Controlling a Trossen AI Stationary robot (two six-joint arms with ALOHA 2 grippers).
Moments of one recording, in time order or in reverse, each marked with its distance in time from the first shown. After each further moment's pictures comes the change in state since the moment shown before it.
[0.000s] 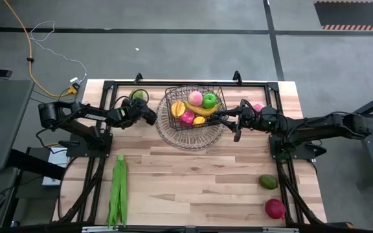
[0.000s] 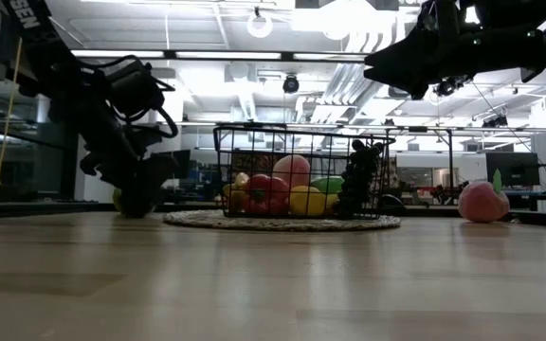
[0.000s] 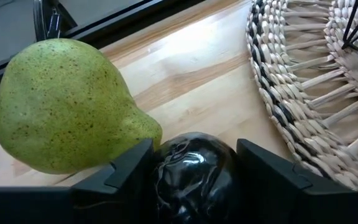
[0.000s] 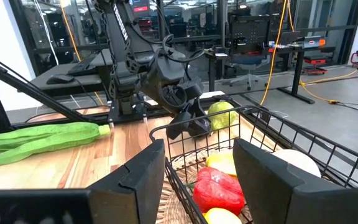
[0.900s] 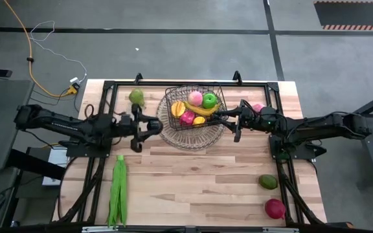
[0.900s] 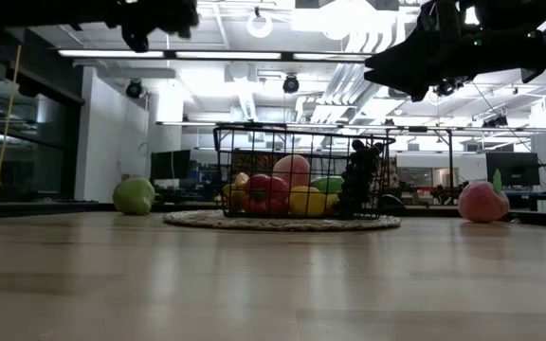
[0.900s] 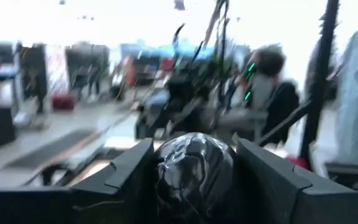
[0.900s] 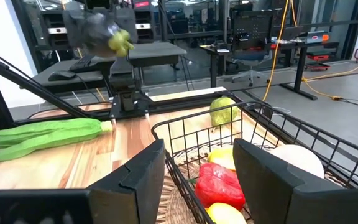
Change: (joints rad) left arm -0.538 -0.575 -0.030 0.509 0.378 0.408; right arm 0.000 0.000 0.000 -0.016 -0.008 0.007
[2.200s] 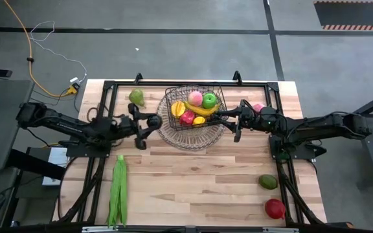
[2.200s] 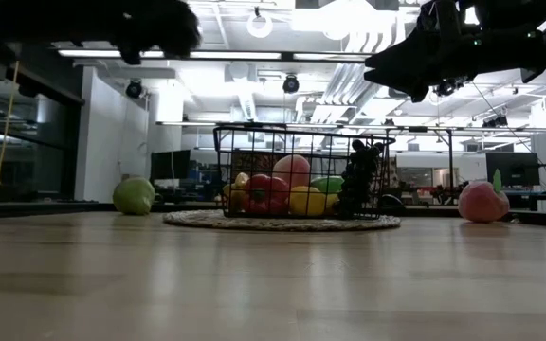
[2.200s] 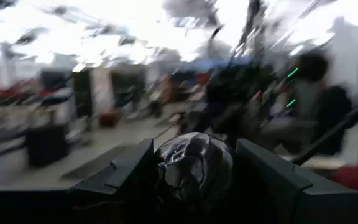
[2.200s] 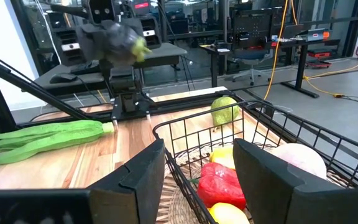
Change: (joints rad) left arm -0.032 0.092 -0.095 0.259 -0.183 0.132; right arm 0.000 0.000 0.000 0.001 0.000 0.018
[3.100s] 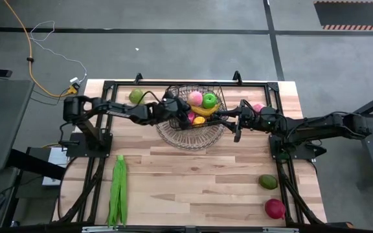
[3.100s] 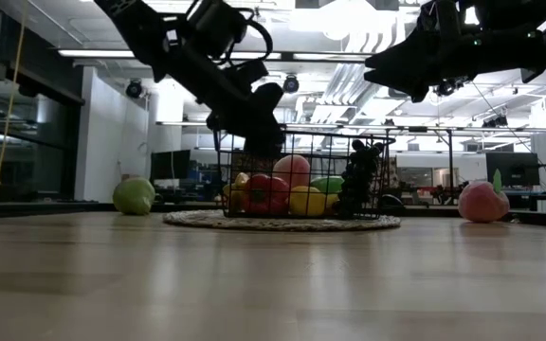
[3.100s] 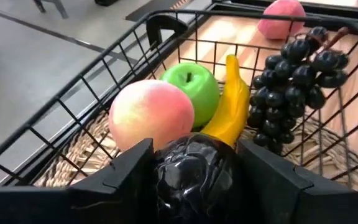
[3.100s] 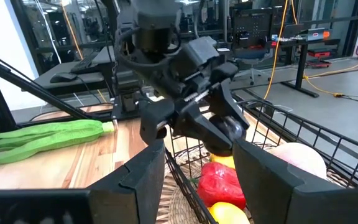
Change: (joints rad) left arm 0.341 0.772 0.682 -0.662 0.008 -0.220; right arm 0.000 0.000 0.000 -0.002 0.000 0.000
